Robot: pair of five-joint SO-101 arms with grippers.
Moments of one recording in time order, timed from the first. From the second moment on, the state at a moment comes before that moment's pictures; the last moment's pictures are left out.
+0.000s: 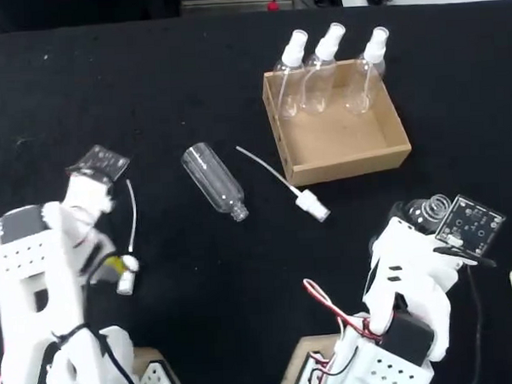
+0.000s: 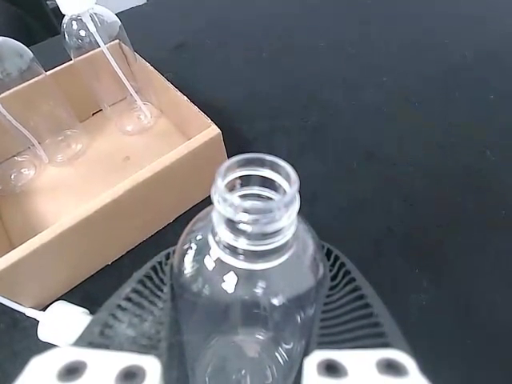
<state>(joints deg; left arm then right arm) -26.1 -40.2 46.4 78.5 -54.6 29.2 -103.1 82.7 61.1 -5.8</state>
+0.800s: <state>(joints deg) 3.9 -40.2 61.5 61.2 -28.0 29.2 -103.1 82.7 61.1 -5.8</state>
